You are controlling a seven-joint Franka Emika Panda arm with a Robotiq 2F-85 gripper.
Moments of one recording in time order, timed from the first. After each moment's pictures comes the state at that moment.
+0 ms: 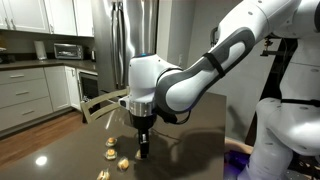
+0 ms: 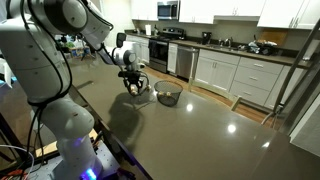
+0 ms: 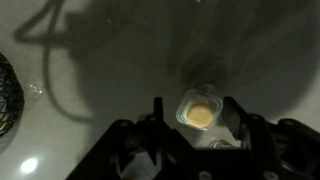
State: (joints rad) arm 0.25 -0.05 0.22 -2.36 -0.04 2.31 -0.15
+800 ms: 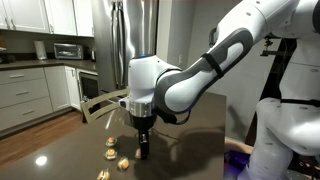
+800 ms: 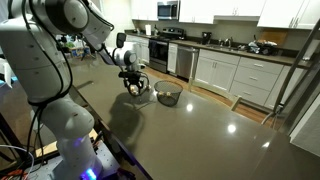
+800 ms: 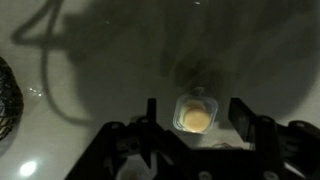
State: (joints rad) arm 0.25 -0.04 0.22 -2.36 -0.04 2.31 -0.15
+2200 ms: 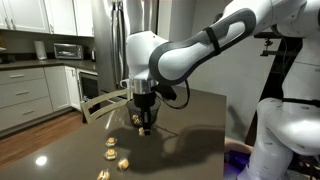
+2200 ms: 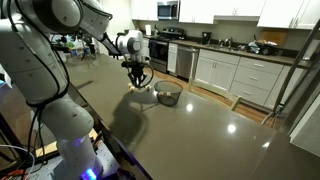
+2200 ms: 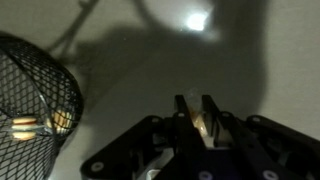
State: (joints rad) arm 0.22 -0.10 0.18 -2.24 -0.04 2.05 -0.16
